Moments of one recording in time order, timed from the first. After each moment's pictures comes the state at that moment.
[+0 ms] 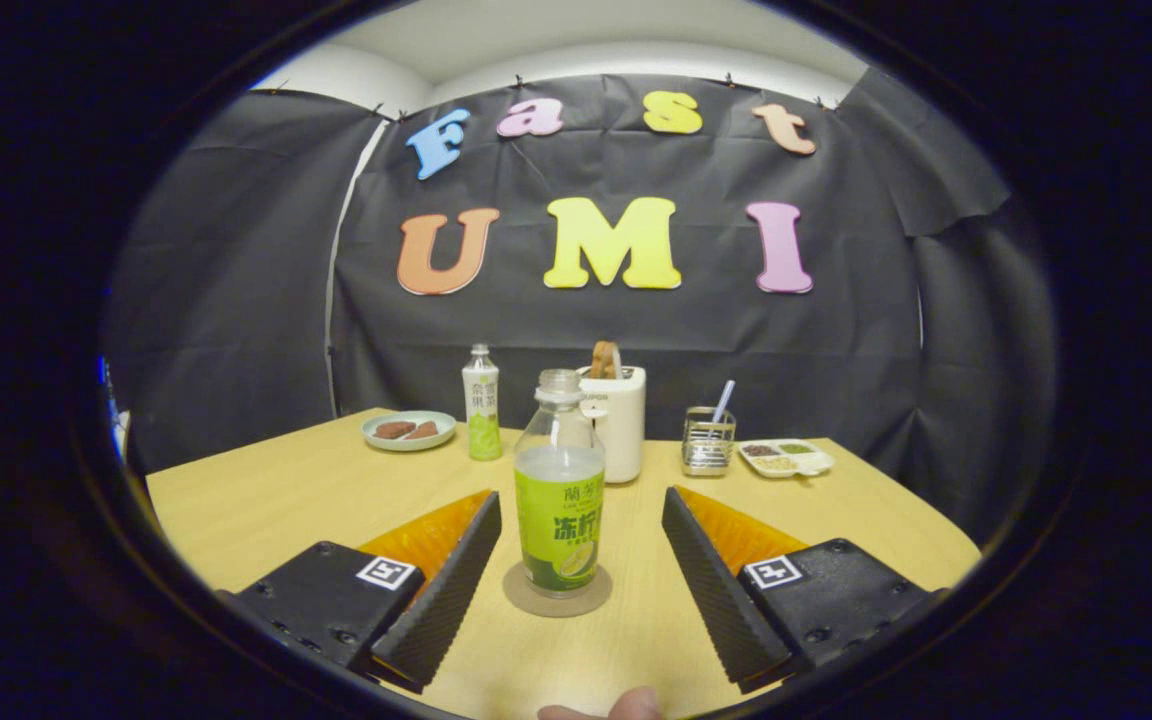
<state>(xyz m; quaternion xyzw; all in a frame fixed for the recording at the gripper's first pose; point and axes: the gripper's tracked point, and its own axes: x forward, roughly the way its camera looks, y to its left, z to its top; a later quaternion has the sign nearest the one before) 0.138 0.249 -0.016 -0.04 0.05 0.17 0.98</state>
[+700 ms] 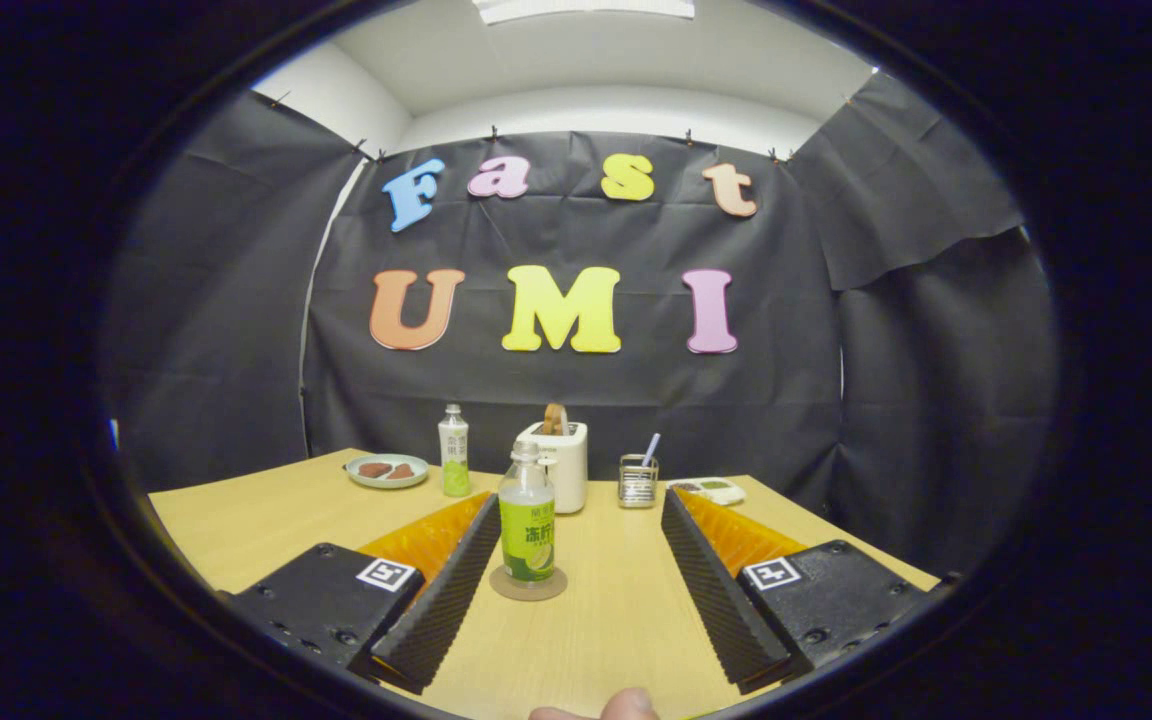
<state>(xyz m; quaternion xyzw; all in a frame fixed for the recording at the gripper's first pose) 0.036 0.215 0.025 -0.01 0.00 0.11 0.99</state>
